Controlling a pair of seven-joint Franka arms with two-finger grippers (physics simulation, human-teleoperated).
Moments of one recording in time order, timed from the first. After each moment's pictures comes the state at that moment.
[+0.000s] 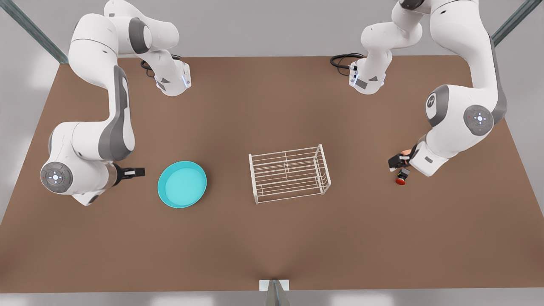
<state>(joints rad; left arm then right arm) 0.12 0.19 -0.25 -1.64 -0.02 1.85 -0.18 0.18 0.54 -0.17 -1.14 0.05 1.34 -0.08</state>
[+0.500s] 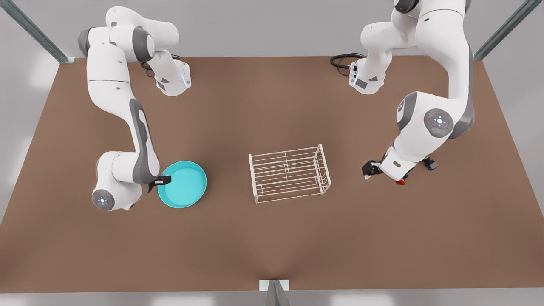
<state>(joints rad) 0.03 0.25 -0.29 -1.64 0.03 1.96 -0.32 0.18 0.63 -0.16 -1.52 0.21 1.64 -0.09</state>
